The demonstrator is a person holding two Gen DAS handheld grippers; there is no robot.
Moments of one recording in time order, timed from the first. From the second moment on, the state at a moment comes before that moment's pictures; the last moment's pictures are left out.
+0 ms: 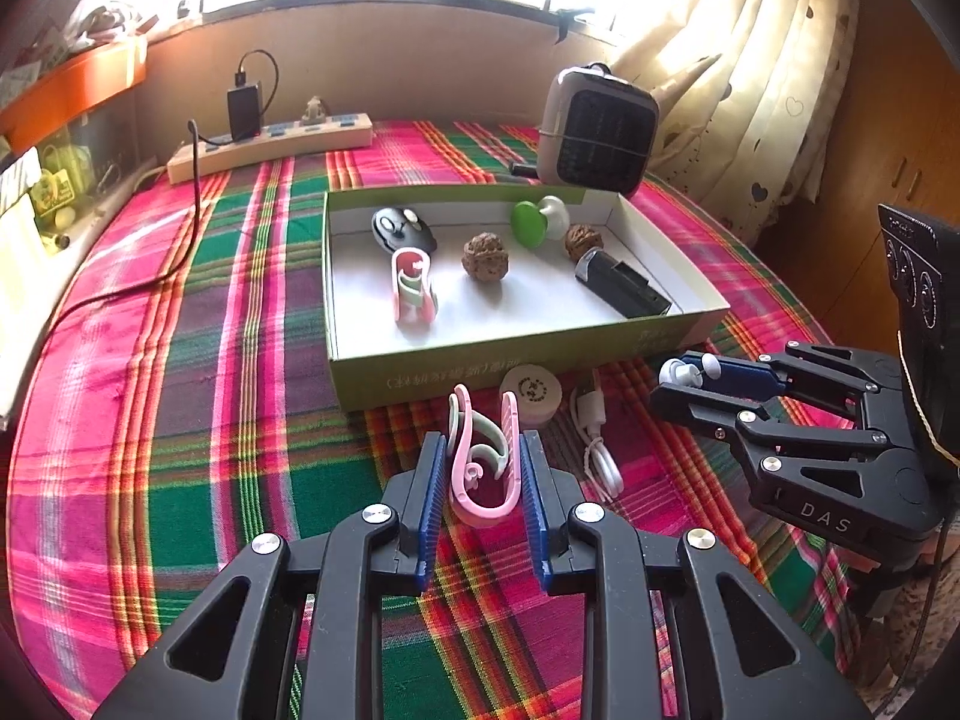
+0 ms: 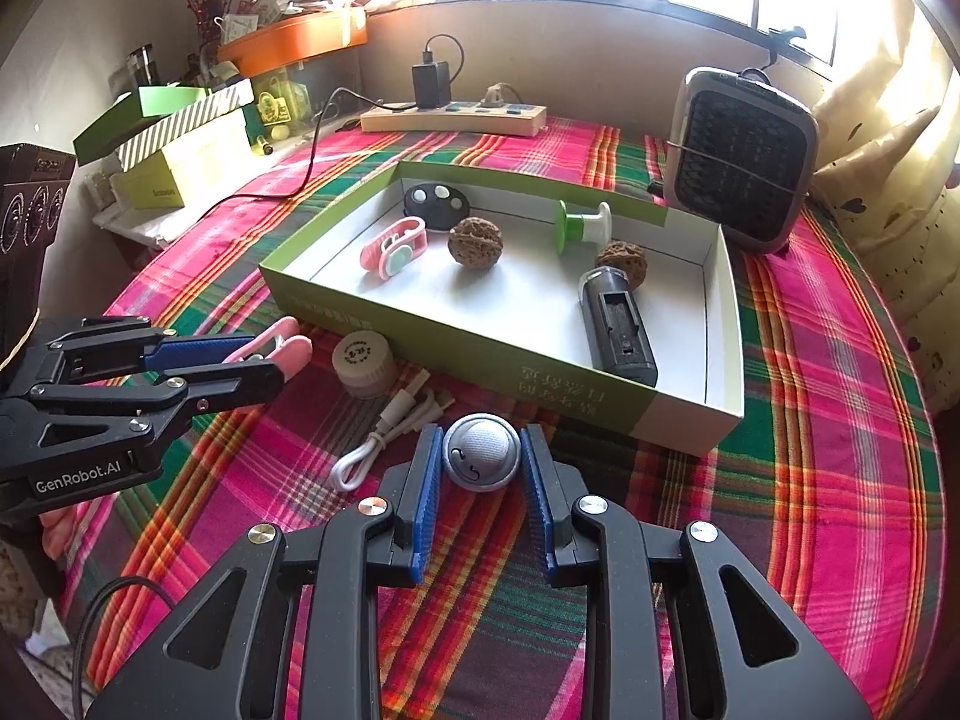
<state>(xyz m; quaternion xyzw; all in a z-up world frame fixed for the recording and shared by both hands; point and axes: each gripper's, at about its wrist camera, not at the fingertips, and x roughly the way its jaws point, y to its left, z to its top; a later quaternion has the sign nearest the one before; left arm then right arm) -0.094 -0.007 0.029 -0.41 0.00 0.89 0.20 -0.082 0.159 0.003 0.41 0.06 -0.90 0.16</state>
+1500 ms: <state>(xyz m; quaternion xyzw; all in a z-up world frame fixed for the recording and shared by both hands) -0.184 0.030 0.028 -0.44 0.01 0.88 0.20 -0.172 0.161 0.002 0.43 0.06 -0.89 0.15</state>
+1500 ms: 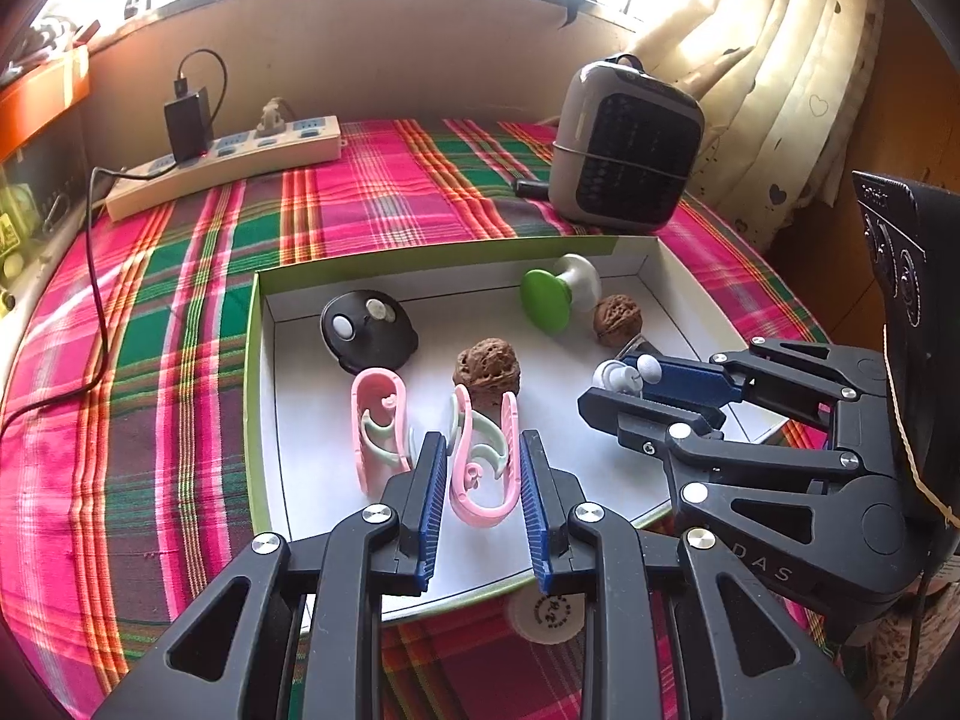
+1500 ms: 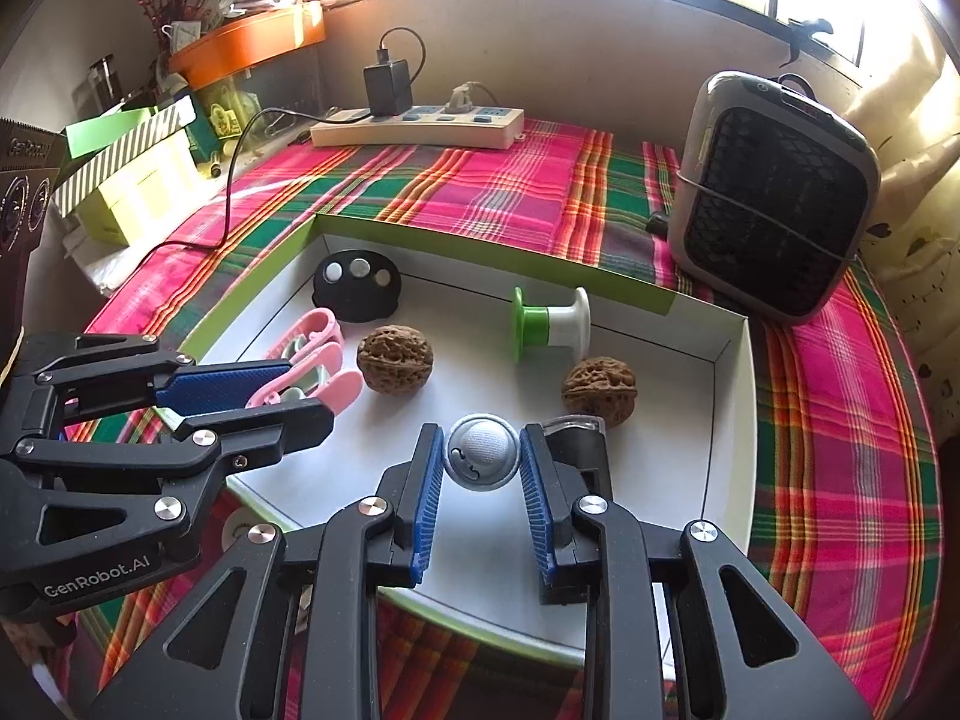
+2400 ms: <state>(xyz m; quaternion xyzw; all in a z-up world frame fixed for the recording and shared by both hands) -0.194 0.029 0.020 -0.45 0.01 0.87 0.19 -0.186 0.155 -0.008 0.42 0.11 -0.89 0.13</state>
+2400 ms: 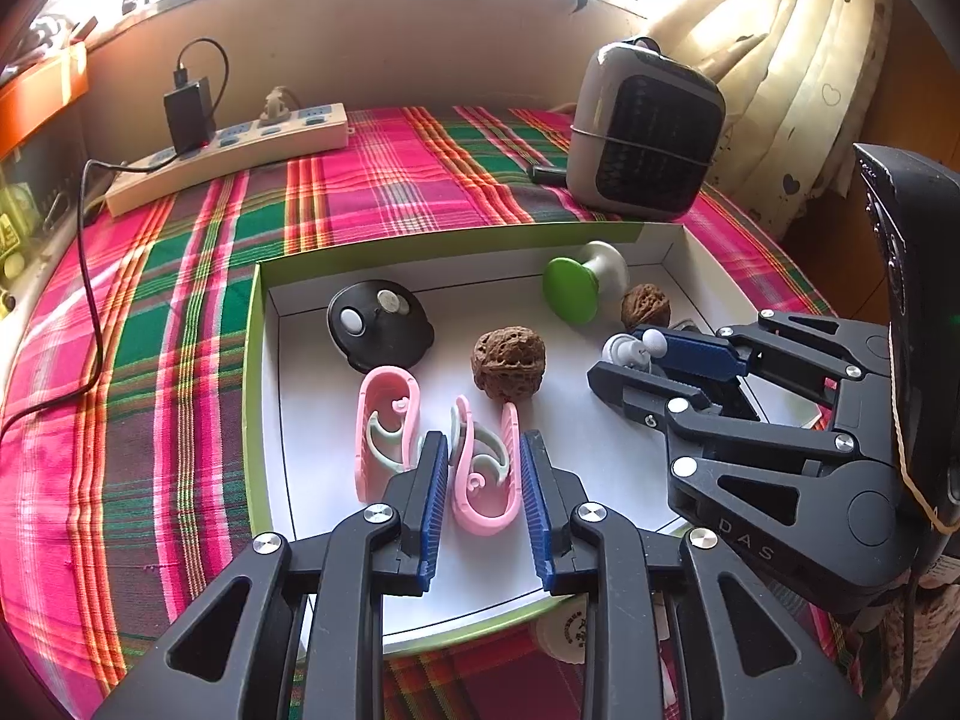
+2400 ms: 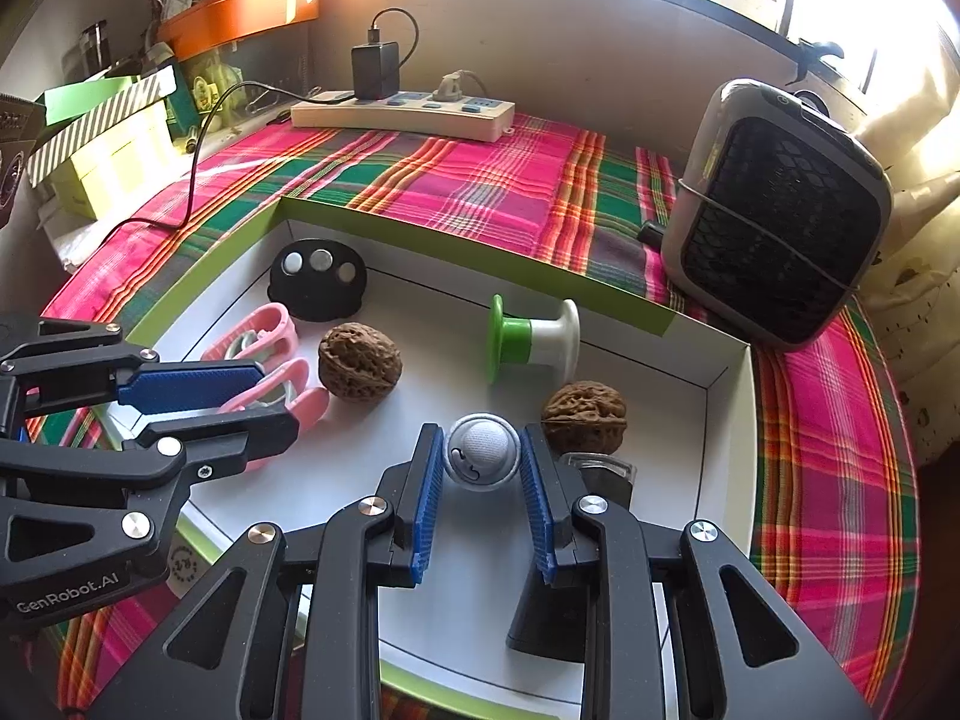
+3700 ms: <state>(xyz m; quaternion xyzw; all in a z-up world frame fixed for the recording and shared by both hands) -0.184 0.027 0.023 -0.45 0.01 0.87 0.20 -0.177 0.156 -0.004 0.41 0.10 -0.90 0.12</state>
